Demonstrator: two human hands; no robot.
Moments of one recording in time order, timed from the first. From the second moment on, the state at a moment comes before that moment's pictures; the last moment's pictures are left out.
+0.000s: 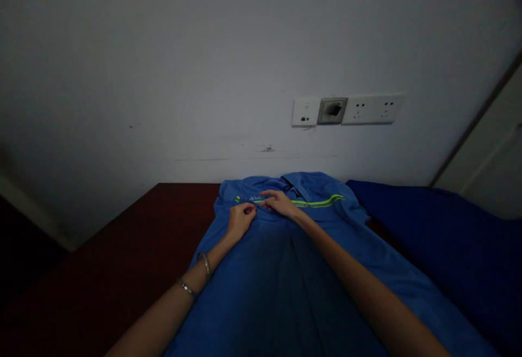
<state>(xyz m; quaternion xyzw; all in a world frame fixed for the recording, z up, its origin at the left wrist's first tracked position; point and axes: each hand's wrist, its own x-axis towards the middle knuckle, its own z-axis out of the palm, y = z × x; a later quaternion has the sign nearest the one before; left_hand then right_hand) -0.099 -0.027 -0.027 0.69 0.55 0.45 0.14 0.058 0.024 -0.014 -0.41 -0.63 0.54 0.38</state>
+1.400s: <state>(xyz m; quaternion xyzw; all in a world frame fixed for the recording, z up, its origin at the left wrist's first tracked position) -0.107 -0.025 -0.035 0.80 0.51 0.32 0.03 0.051 0.016 -0.018 -0.42 -0.76 0.34 0.36</state>
